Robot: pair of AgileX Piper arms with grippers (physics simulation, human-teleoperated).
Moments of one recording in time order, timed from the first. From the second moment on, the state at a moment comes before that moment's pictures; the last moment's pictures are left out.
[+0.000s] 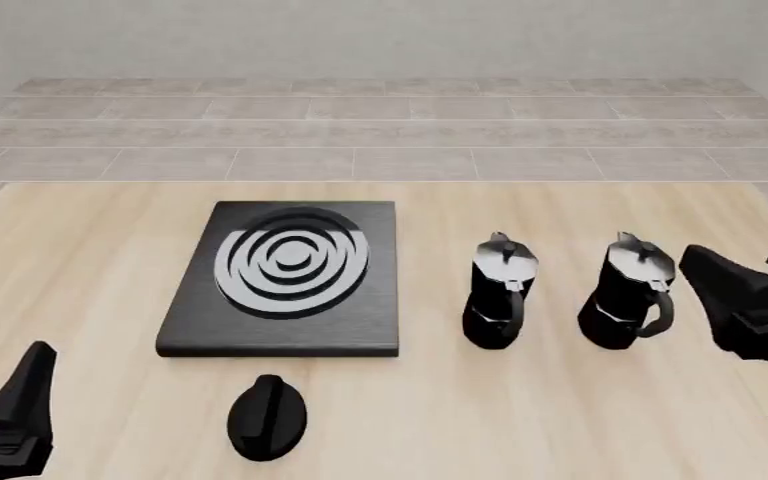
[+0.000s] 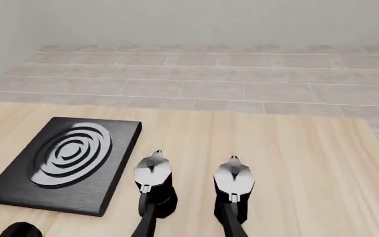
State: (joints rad) left arm 0.03 0.00 0.00 0.00 -0.01; right arm 0.16 0.46 -0.51 0.33 0.06
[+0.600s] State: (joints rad) left arm 0.04 0.00 -0.01 -0.01 -0.01; right arm 0.26 0.88 -0.75 0.45 0.19
